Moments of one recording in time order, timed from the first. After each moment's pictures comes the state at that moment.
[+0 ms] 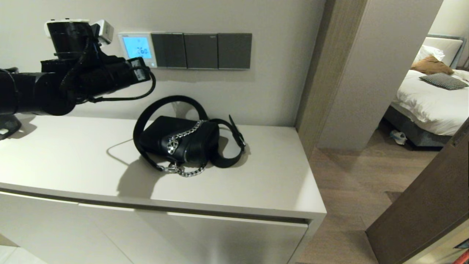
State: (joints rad) left arm -0.16 1.89 -1.54 -0.33 -0.09 -0.24; right arm 0.00 0.00 0.00 0.01 0.00 0.03
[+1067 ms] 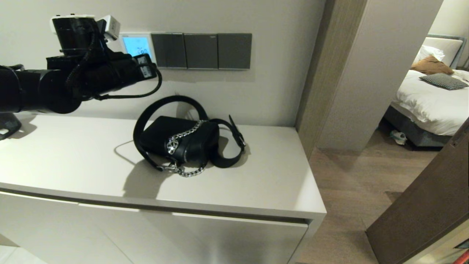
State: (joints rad) left arm -0.20 1.91 -1.58 -0.33 -0.08 -0.24; right arm 0.00 0.00 0.00 0.01 0.00 0.03
